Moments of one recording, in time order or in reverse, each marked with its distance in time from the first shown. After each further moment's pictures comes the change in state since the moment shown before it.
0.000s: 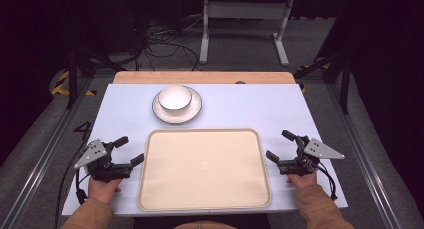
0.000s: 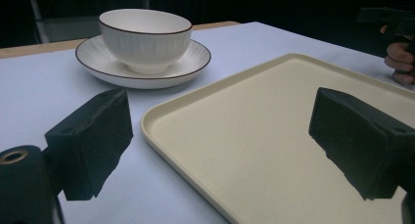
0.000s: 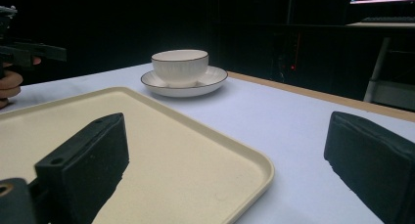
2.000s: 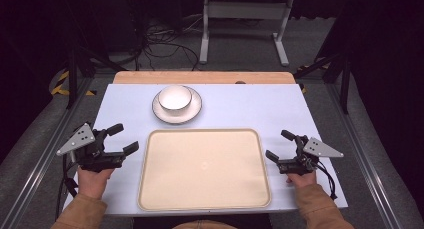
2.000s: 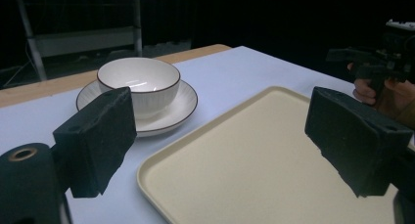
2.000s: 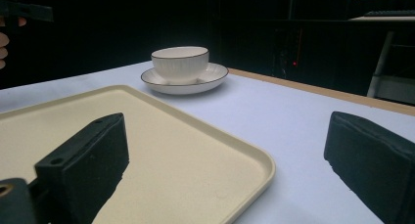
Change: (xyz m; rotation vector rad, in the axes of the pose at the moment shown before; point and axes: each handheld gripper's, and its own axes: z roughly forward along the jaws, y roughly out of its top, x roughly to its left) left arm -0.006 0.064 -0.018 -0.032 -0.040 0.010; right arm -0.002 -0.001 0.002 0.012 0.005 0.014
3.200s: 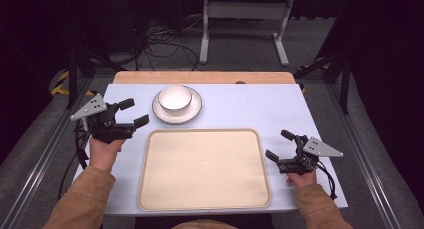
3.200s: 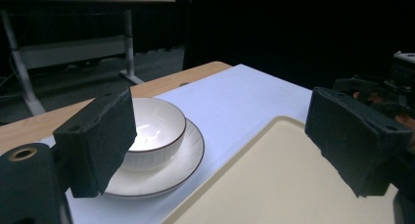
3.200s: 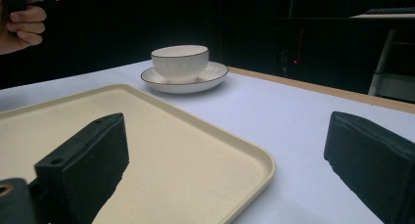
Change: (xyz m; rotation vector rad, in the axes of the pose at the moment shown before) left arm 0.026 0.051 0.053 -0.006 -0.052 -0.002; right arm -0.001 0.000 0.001 0.006 0.003 0.006
